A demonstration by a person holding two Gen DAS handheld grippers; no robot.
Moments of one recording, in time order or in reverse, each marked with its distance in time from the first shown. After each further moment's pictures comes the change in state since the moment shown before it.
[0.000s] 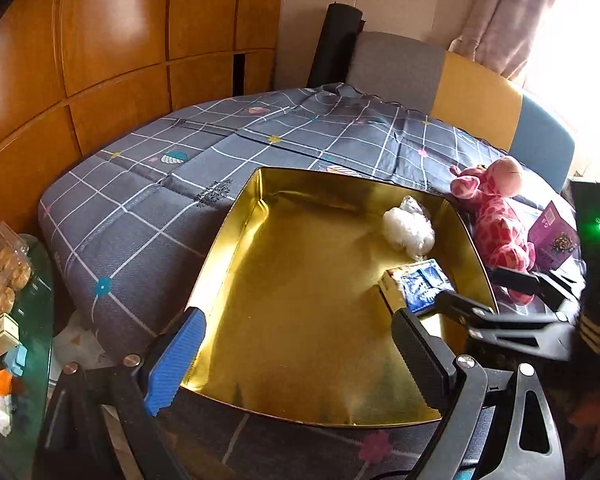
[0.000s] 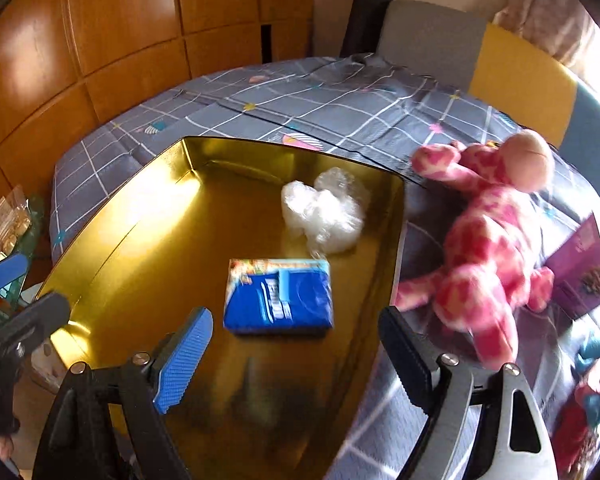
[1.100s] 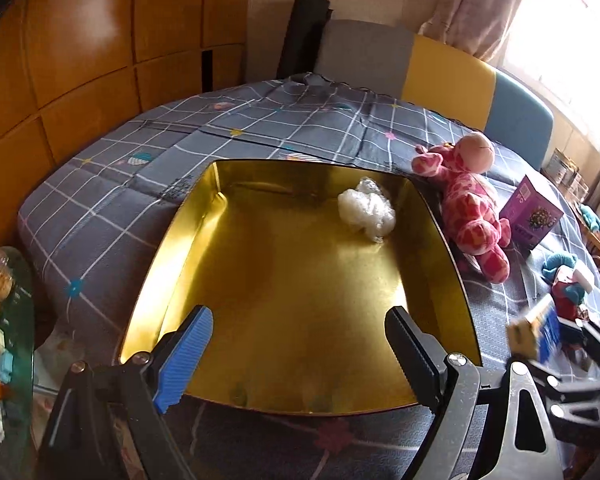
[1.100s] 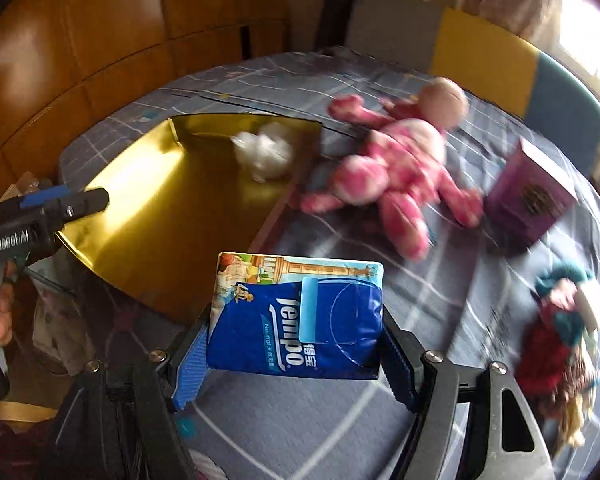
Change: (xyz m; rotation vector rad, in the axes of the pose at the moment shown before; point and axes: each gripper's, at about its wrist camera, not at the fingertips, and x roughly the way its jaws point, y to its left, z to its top) left arm -0.002 -0.033 -0.007 0.065 0.033 -0.054; right arm -0.068 -0.050 -0.073 0.023 0.004 -0.003
